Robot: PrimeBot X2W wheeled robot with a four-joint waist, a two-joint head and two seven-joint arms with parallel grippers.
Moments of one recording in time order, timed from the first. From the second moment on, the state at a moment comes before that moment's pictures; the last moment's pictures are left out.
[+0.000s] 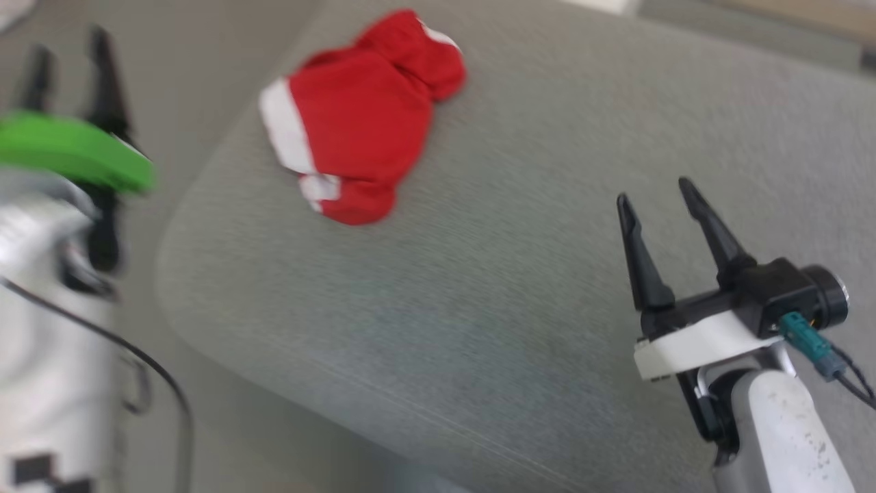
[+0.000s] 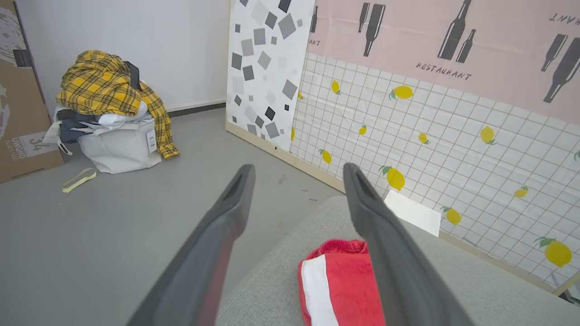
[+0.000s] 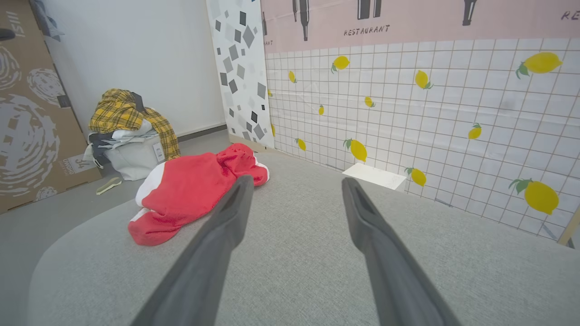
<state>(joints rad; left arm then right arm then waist) -0.65 0.27 0.09 0.27 -0.49 0.02 0.03 -0.22 -0.05 0.09 0.01 0.03 0.13 -0.15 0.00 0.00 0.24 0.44</state>
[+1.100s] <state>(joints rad) -0.72 0.49 0.29 0.43 -0.70 0.23 0.59 -0.33 -0.04 0.10 0.06 0.07 0.13 -0.24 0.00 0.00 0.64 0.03</state>
